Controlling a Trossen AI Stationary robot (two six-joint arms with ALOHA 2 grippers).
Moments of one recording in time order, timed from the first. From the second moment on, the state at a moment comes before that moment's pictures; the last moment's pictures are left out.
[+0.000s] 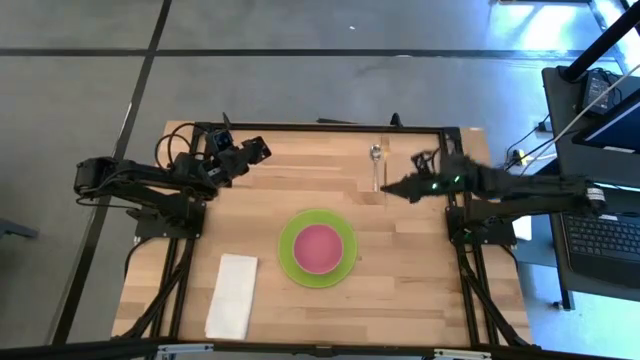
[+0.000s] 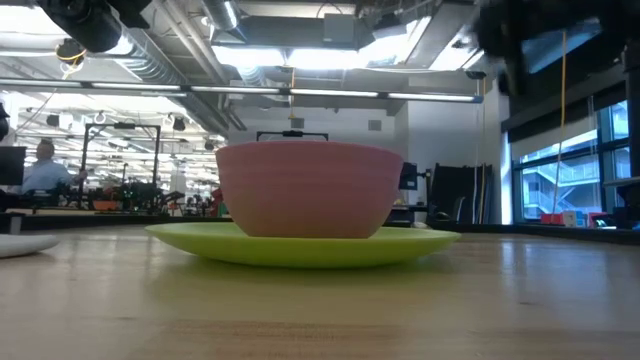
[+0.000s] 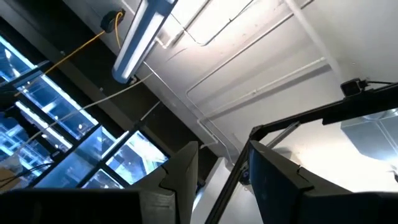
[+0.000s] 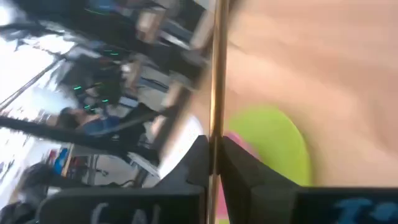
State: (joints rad) left arm 0.16 1.14 0.51 1.56 0.04 -0.93; right arm -0.10 0.76 0.60 -0.16 -0.06 1.08
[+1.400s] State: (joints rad) left arm 0.15 1.14 0.51 1.47 0.03 -0.94; right arm 0.40 1.30 0.29 0.49 0.22 1.84
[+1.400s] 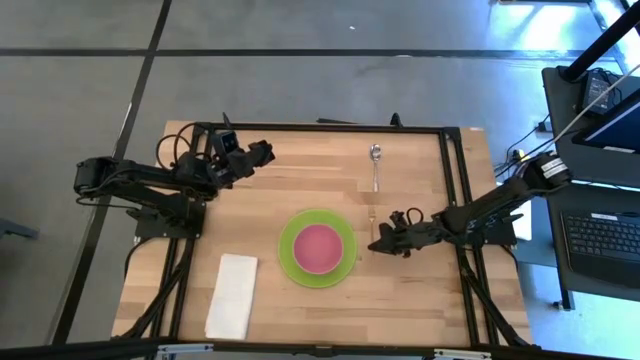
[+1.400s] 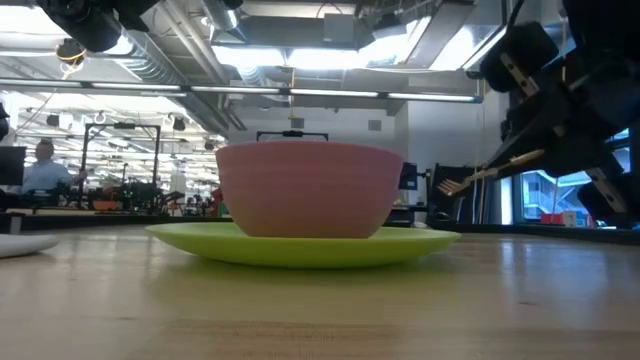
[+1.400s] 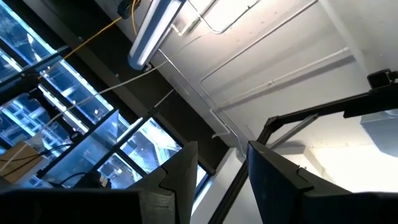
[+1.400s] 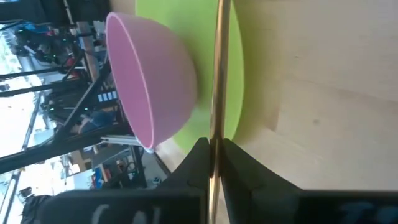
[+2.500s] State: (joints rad) left arm 0.15 1.14 0.51 1.47 0.05 -0.96; right arm 0.40 1.59 0.24 0.89 0.19 1.92
